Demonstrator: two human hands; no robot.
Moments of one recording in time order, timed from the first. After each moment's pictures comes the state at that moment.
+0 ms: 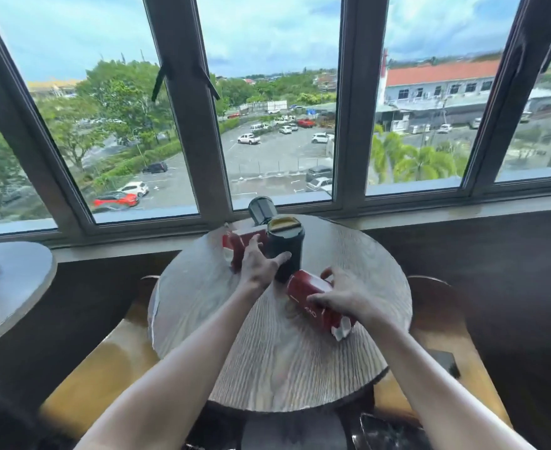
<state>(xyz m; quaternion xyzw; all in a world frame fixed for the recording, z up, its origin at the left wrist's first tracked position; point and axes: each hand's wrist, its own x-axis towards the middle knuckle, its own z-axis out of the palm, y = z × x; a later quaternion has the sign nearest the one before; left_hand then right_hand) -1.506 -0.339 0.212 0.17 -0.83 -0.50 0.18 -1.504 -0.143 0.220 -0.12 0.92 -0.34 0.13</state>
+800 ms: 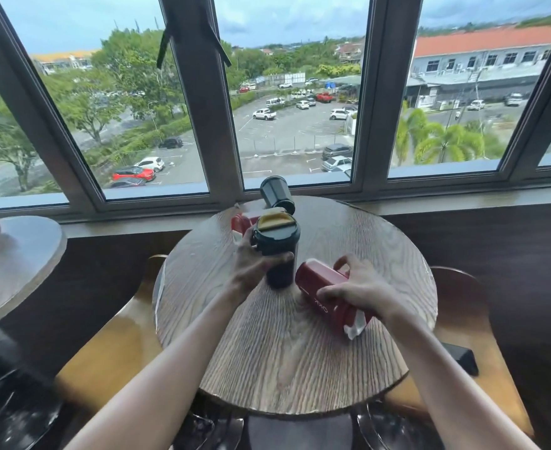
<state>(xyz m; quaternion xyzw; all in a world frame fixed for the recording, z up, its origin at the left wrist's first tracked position) -1.486 -0.365 0.201 0.12 -0.79 -0.57 0.18 -1.521 -0.144 0.212 -0.12 0.92 -0.35 0.15</state>
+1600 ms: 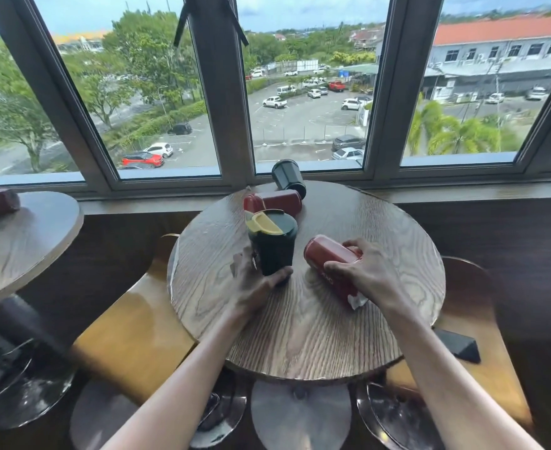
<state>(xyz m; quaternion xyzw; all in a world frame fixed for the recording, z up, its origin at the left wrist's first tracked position) -1.420 -0.352 0.162 0.22 -0.83 -0.47 0.18 -1.501 -0.145 0.199 -0.14 0.90 -0.41 0.02</state>
